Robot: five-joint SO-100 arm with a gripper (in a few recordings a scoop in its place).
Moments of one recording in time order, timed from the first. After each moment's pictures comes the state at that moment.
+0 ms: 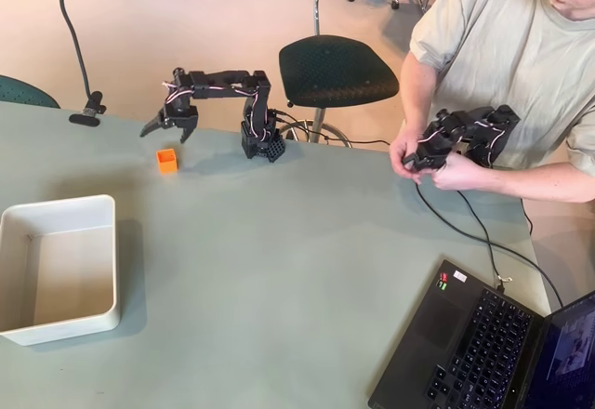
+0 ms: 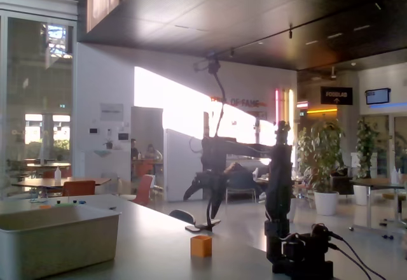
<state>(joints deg) 61.3 93.1 90.0 88.4 17.1</state>
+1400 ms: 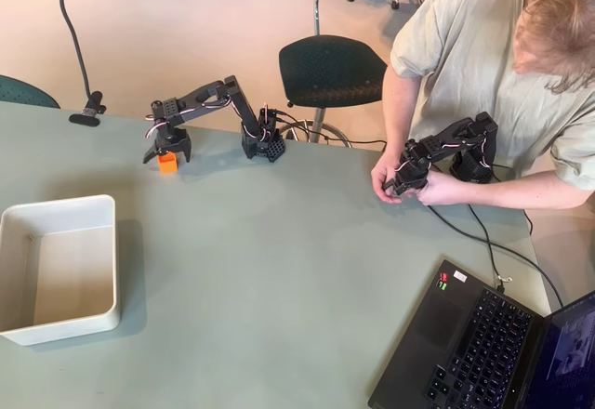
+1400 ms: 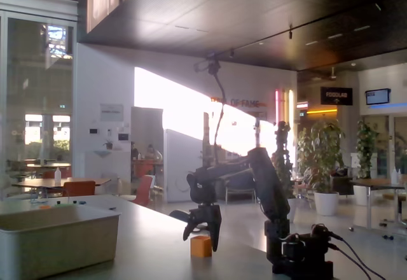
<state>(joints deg) 61.6 68.7 89.2 80.2 16.9</state>
